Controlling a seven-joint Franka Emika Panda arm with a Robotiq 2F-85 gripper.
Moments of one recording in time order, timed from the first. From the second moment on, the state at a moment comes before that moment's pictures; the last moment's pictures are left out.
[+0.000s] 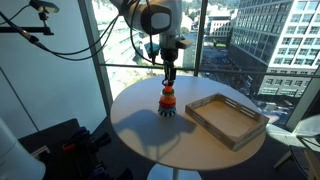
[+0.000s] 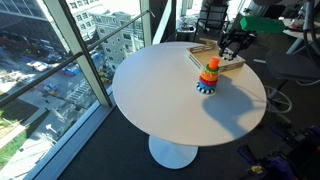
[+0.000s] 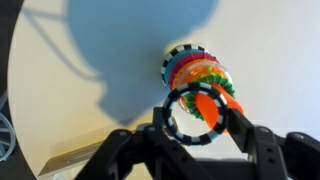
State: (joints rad) arm 0.00 0.24 -0.04 -2.07 0.11 2.35 0.39
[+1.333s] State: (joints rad) arm 0.02 0.32 -0.03 -1.99 0.15 2.35 0.39
